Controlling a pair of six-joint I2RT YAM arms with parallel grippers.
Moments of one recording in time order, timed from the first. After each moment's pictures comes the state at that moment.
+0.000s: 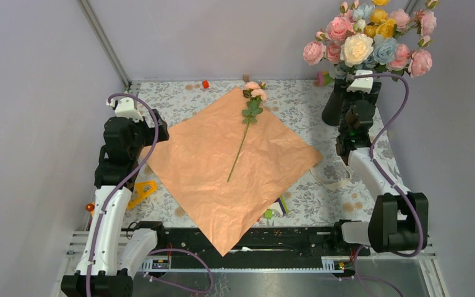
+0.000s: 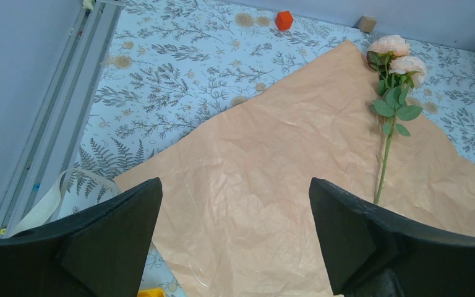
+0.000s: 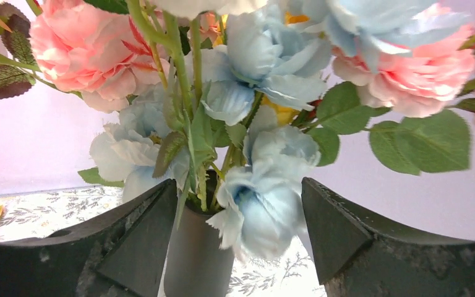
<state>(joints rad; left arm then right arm) -0.01 0.84 0.94 -0.42 -0.02 -0.19 0.06 1.34 0.85 0.71 0.35 -0.28</state>
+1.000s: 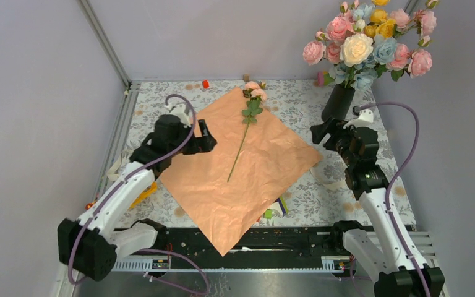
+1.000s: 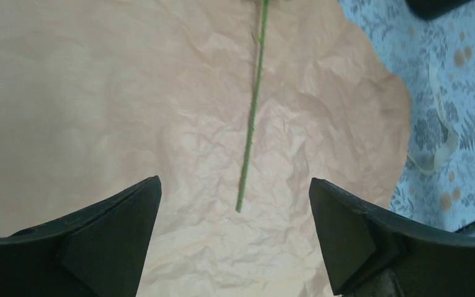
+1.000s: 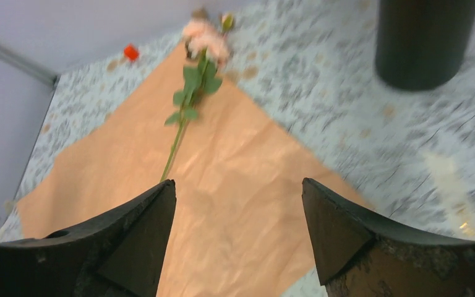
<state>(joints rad) -0.36 1.06 0.90 -0.40 0.10 -0.45 0.09 0.82 0.71 -0.11 -0.08 0.40</state>
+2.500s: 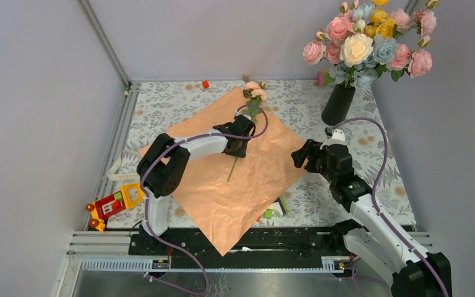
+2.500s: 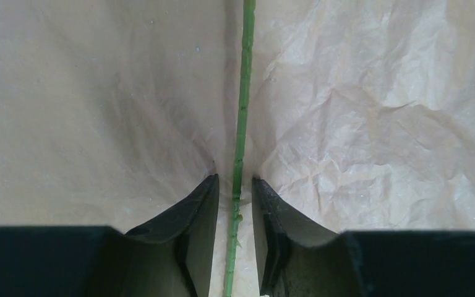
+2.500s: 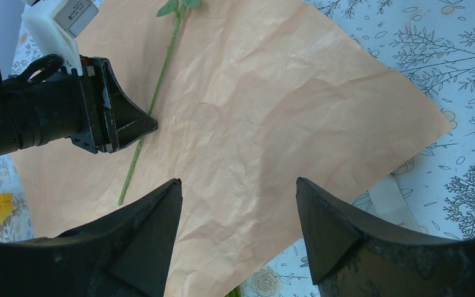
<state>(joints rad) -0.70 1.98 1.34 -0.42 -0.21 -0.42 0.36 0.81 0.48 -0.11 0.01 0.53</state>
